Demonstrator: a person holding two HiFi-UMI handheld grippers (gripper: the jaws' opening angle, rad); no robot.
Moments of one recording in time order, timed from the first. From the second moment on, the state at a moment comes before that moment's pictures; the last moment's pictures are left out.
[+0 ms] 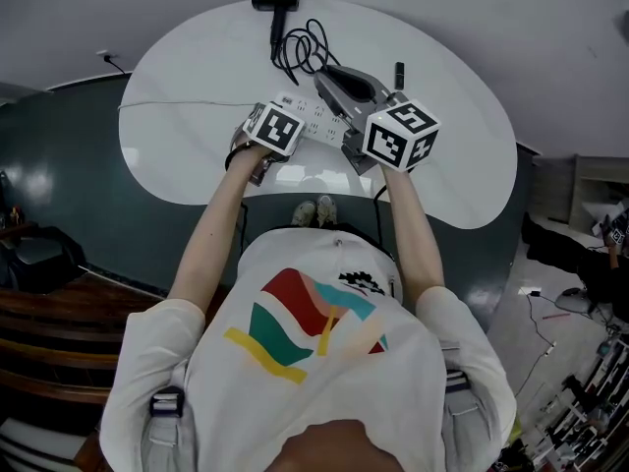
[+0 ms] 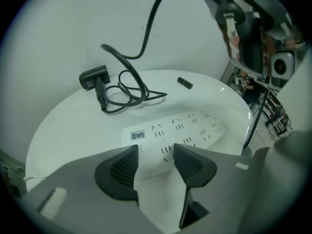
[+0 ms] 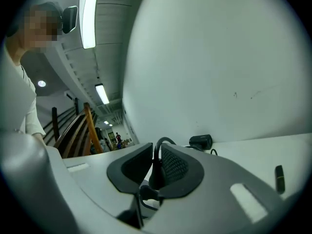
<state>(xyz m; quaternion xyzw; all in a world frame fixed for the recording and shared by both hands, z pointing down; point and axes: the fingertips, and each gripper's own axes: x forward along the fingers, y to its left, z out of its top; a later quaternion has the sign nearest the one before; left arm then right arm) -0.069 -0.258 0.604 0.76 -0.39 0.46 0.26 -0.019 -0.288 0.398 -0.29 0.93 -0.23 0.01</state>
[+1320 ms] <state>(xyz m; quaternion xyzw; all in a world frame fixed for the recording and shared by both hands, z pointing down) -0.071 -0.257 0.607 0.76 -0.39 0.45 0.26 0.048 -0.279 0.461 -0.40 0.89 -0.19 -0.11</state>
